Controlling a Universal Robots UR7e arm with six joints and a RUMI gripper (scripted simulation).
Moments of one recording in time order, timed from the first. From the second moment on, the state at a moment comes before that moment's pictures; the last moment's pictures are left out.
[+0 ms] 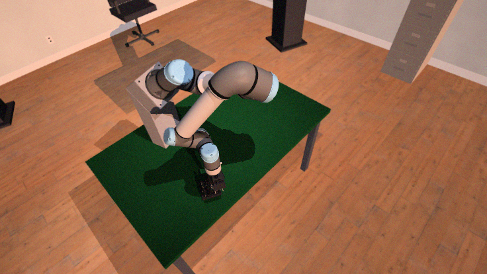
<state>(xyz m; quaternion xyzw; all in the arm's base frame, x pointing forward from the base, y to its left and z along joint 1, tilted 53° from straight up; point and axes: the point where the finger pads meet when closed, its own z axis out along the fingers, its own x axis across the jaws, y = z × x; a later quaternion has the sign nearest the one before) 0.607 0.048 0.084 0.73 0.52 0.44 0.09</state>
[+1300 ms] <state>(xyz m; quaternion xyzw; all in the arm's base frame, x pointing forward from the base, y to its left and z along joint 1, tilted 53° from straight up) 0.607 0.048 0.084 0.73 0.52 0.44 0.09</state>
